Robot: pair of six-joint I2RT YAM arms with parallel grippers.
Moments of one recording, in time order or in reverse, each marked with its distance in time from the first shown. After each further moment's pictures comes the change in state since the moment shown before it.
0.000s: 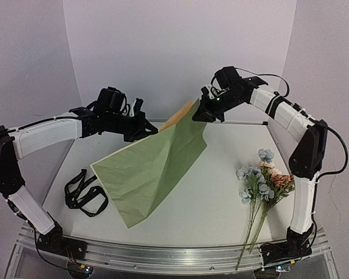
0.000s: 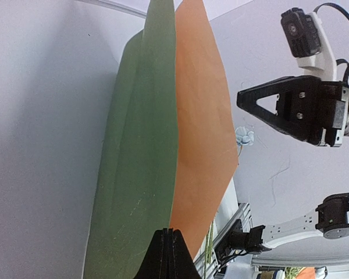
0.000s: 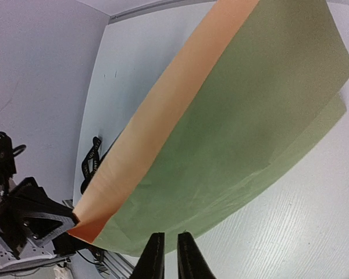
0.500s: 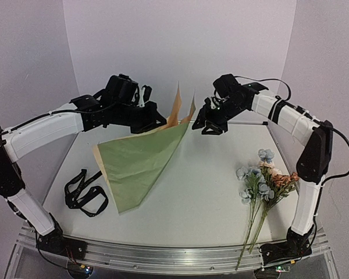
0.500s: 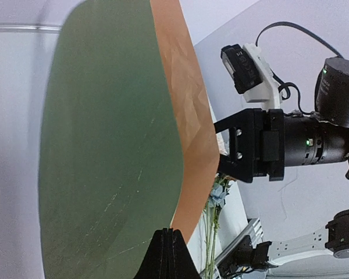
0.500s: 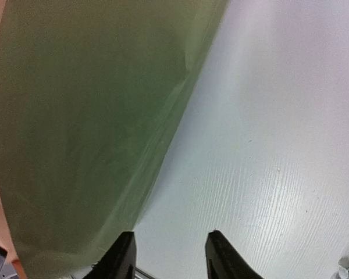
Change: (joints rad) left arm -0.179 0.011 0.219 -0.179 -0.300 -0.001; right arm 0.041 -0.106 -0.192 -0.006 0.112 0.099
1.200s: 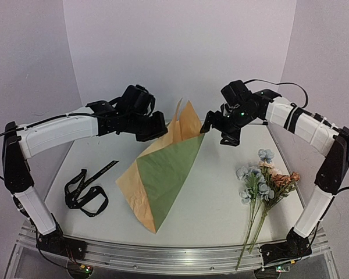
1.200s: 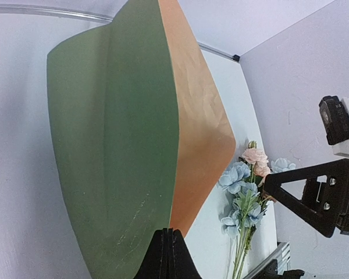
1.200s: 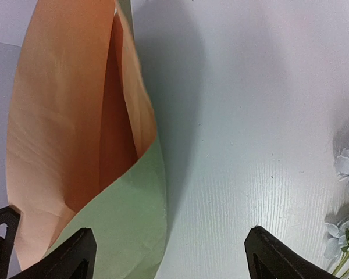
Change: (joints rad) left arm -0.036 0.093 0.006 -0.033 -0.193 -0.058; right arm 0.033 -0.194 -0.252 0.032 0.217 0.156
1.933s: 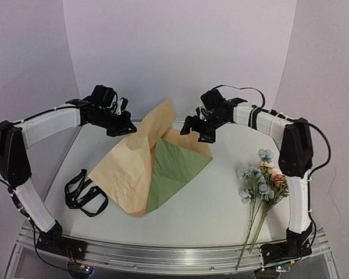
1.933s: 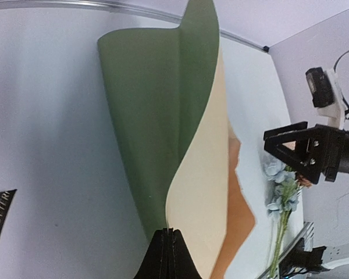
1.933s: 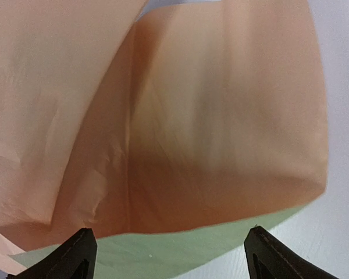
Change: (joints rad) left arm 0.375 -0.026 -0.116 -0.025 0.361 0.307; right arm -0.043 0.383 0.231 0.187 -0.125 -0.201
